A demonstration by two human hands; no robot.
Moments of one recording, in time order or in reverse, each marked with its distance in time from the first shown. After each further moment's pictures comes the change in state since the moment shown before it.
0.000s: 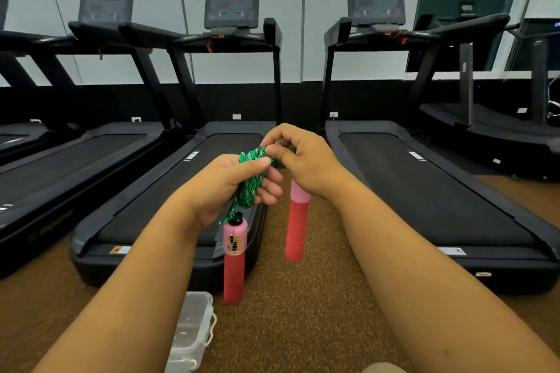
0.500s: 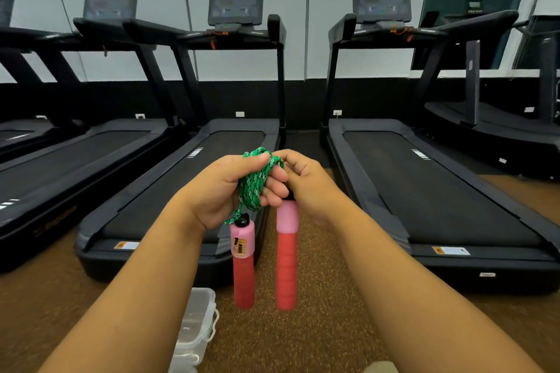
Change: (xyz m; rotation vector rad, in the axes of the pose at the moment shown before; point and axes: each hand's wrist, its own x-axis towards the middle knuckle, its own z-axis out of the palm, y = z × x) left_hand -0.003 -0.003 0.005 -0.242 -0.049 -0.023; right_hand -0.029 0.016 0.028 0.572 -0.094 0.215
